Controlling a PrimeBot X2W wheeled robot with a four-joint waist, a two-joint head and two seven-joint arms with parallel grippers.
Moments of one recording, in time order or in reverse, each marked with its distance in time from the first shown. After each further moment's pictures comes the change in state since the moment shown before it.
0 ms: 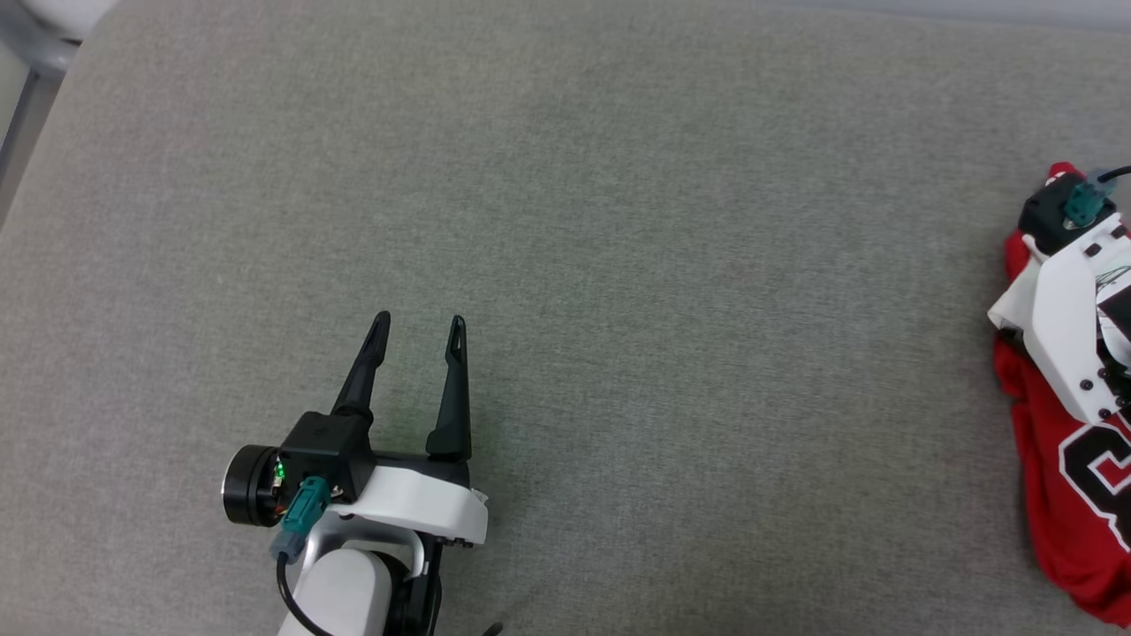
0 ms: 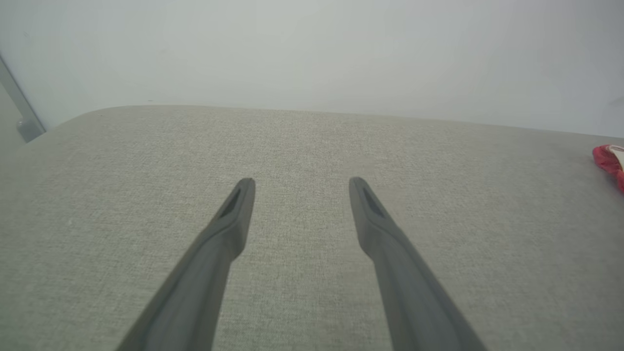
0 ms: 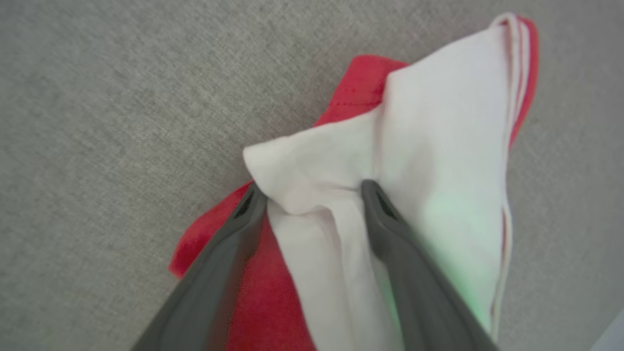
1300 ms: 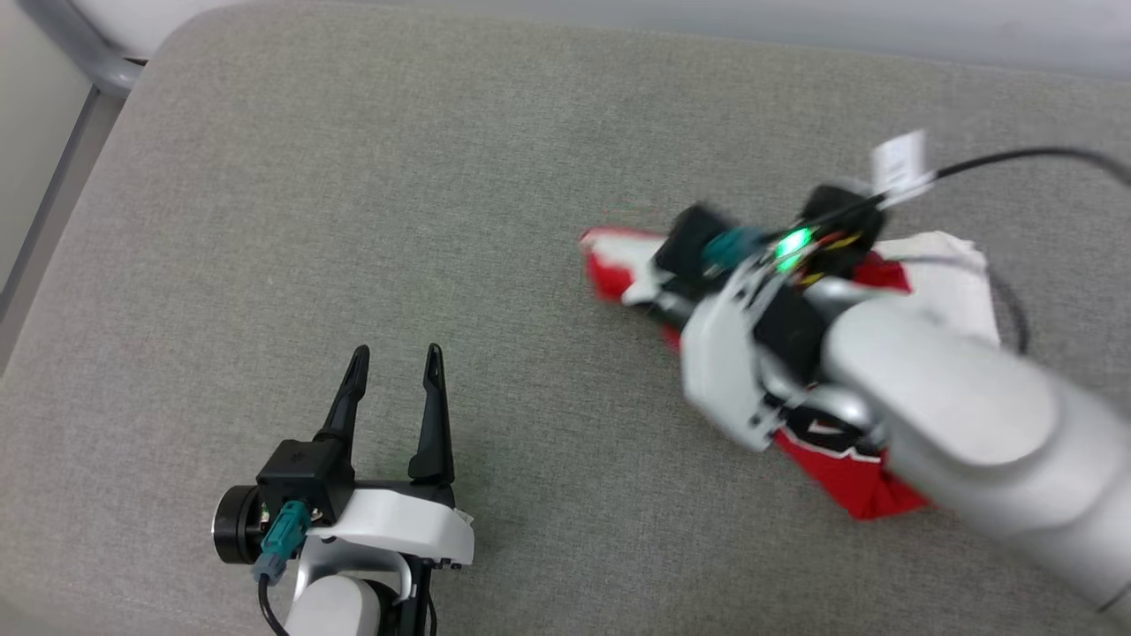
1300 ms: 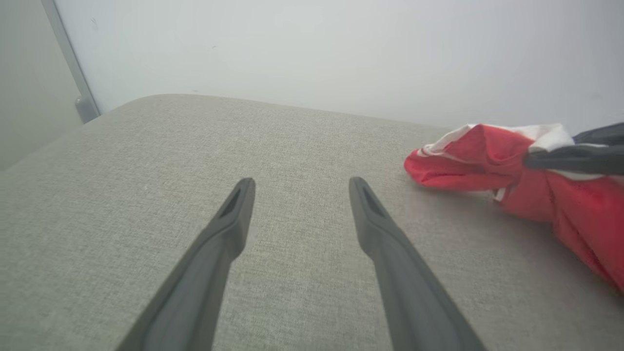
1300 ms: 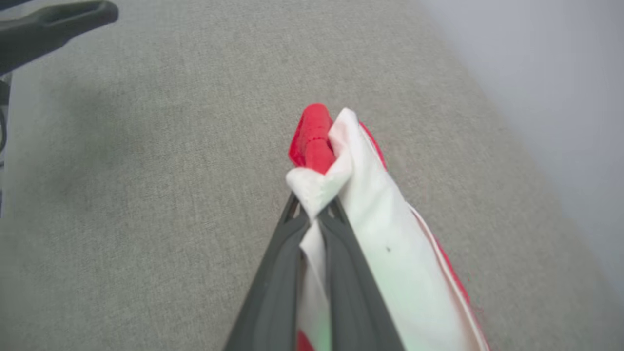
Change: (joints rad) left arm 0.049 0.000 0.019 0.002 -0.055 0.024 0.000; right arm -0.159 0.389 0.247 -0.057 -0.019 0.000 -0.374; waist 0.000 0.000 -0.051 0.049
